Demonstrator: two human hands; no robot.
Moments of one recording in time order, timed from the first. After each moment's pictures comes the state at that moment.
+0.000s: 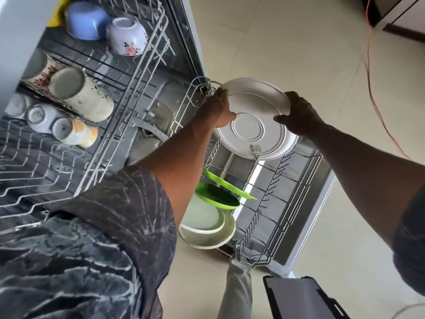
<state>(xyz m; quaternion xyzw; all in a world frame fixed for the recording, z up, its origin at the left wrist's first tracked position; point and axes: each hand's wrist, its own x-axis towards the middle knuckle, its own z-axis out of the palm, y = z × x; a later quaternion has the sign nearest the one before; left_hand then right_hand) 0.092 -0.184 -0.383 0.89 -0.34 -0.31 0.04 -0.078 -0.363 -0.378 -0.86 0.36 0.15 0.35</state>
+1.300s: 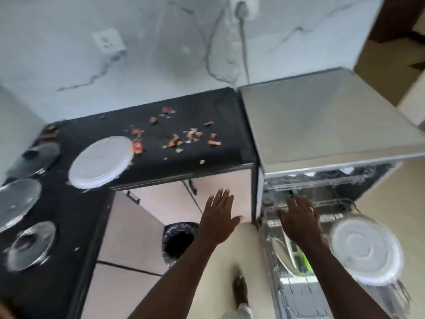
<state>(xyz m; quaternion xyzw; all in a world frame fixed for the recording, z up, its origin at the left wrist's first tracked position) -0.313 0.264 0.020 0.99 0.05 -0.02 0.08 -0.224 0.035 0.015 -0.98 -0.12 0.07 0.17</state>
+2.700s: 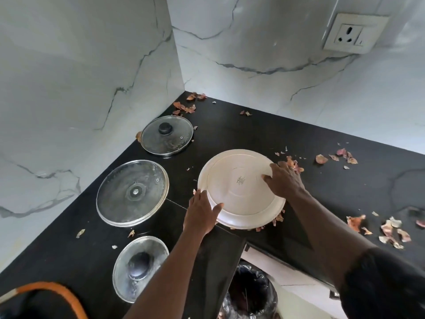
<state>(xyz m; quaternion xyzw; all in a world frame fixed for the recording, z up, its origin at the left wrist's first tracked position) -0.408 0.811 0.034 0.80 0.52 0.03 0.29 -0.138 0.754 0.060 -0.88 -0.45 0.15 0.05</state>
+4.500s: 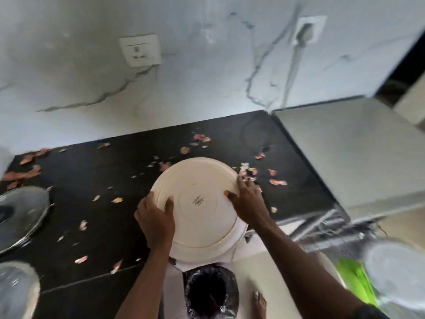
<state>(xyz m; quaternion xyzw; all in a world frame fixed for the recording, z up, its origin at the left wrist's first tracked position) -0.268 0.704 0.061 0.83 0.40 0.21 0.31 -0.155 0.490 0.081 -0.94 -0.11 0.11 0.29</state>
